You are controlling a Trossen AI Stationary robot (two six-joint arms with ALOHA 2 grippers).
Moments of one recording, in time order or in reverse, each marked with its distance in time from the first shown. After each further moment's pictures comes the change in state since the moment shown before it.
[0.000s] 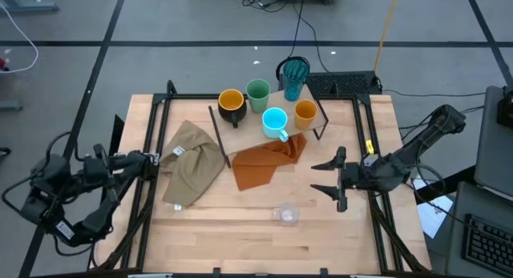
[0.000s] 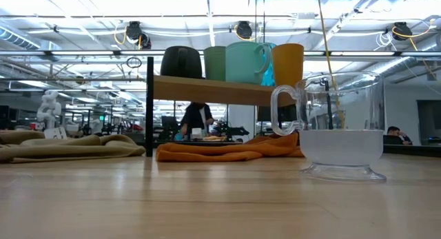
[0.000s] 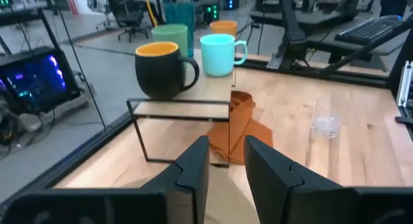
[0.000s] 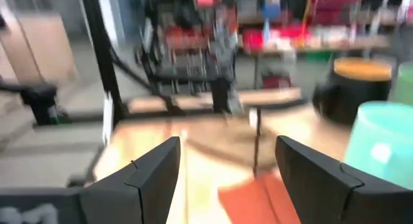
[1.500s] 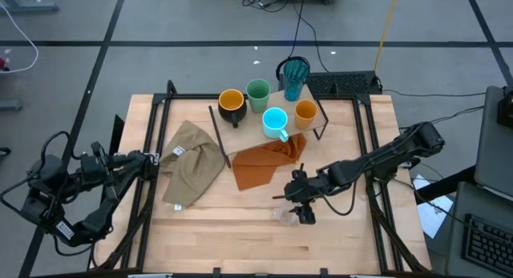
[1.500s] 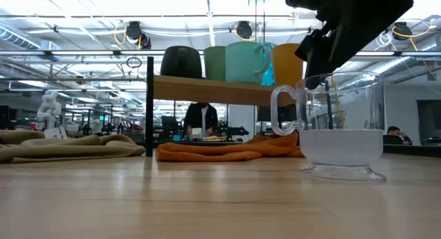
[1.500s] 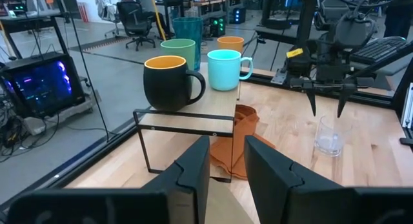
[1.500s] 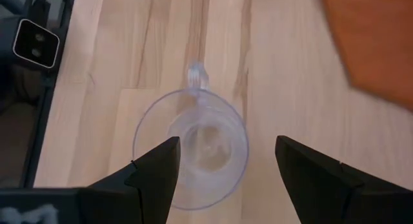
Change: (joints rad) left arm -0.001 0.000 0.005 0.069 -0.017 -0.080; right arm -0.311 0.649 0.344 -0.549 -0.777 0.199
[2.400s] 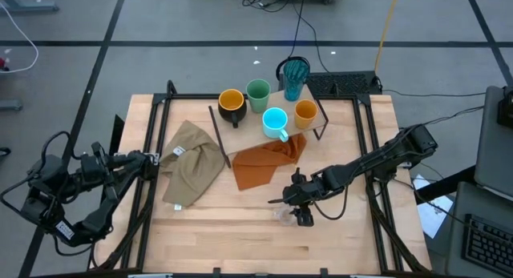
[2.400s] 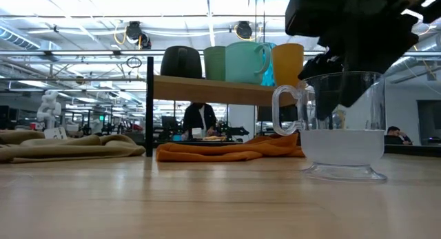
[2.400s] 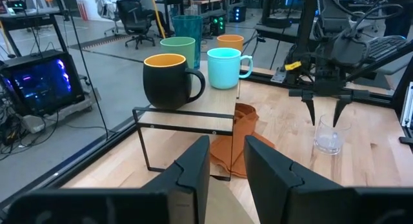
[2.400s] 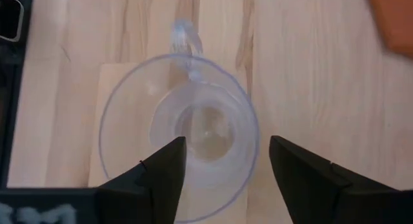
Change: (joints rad) left arm 0.000 0.000 0.000 -0.008 0.000 0.001; right arm 0.001 0.086 -0.025 0.027 -0.030 0.028
